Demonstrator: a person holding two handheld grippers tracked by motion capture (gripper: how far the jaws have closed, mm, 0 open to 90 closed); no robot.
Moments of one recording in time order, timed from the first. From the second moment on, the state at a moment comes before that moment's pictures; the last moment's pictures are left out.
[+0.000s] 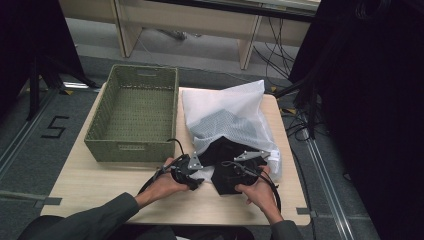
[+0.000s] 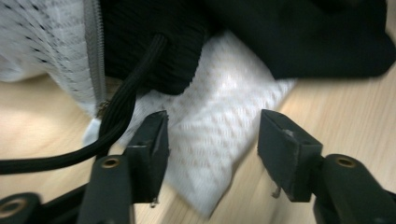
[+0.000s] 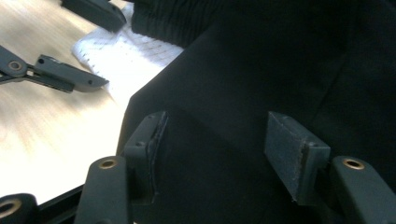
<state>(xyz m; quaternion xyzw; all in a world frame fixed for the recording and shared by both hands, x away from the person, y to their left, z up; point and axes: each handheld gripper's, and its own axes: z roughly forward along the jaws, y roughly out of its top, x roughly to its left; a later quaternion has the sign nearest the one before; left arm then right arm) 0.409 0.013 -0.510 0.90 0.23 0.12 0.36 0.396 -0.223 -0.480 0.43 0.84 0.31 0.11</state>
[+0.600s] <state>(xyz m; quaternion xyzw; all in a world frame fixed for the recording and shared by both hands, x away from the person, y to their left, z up) 0.384 0.025 -0.504 0.92 0.17 0.10 0.33 0.400 -0.197 -0.491 0.35 0.88 0.29 0.11</state>
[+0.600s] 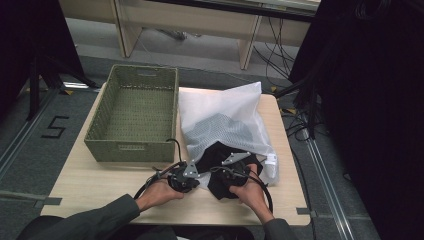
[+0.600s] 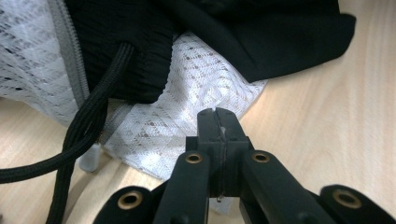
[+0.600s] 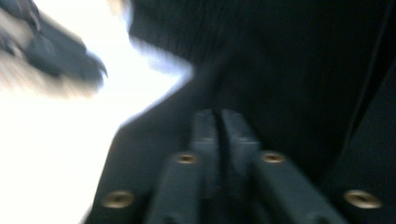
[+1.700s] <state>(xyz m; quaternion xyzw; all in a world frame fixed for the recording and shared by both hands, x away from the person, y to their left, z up) 0.379 0.025 -0.506 0.92 0.19 0.08 0.34 0.447 -0.192 -0.420 0.36 0.83 0.41 0.12</state>
